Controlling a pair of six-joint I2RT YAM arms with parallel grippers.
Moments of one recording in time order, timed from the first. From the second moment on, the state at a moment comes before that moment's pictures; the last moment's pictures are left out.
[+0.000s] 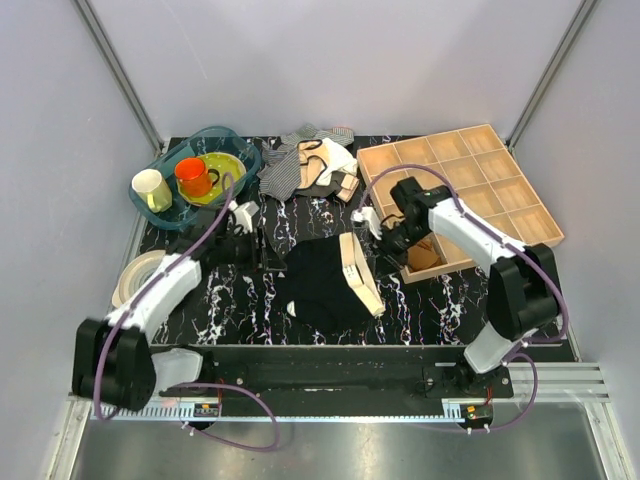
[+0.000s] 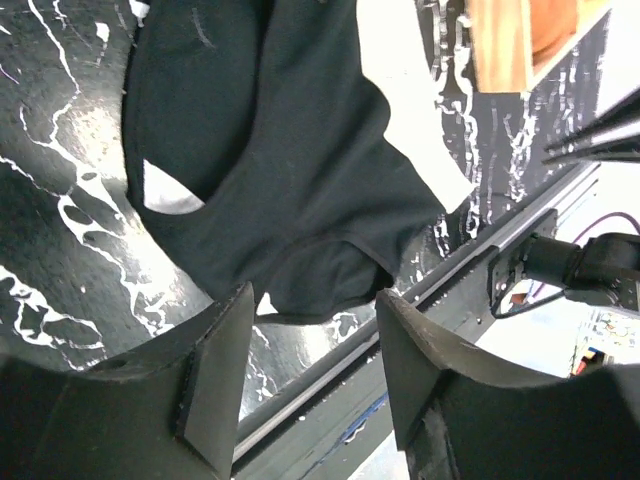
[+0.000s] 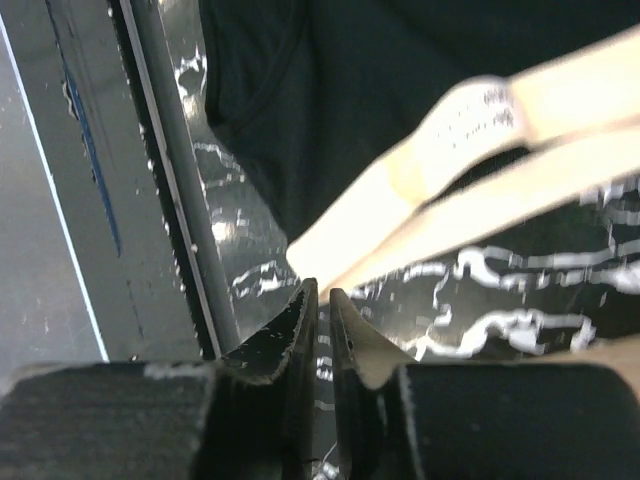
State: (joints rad) left arm -0.23 1.15 0.75 -0.46 0.62 -0.42; right arm 0.41 1.63 1.24 -1.04 -0.72 -0.76
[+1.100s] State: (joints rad) left arm -0.18 1.17 0.88 -0.43 0.48 -0.07; right arm 0.49 2.11 1.92 -1.04 -0.58 -0.98
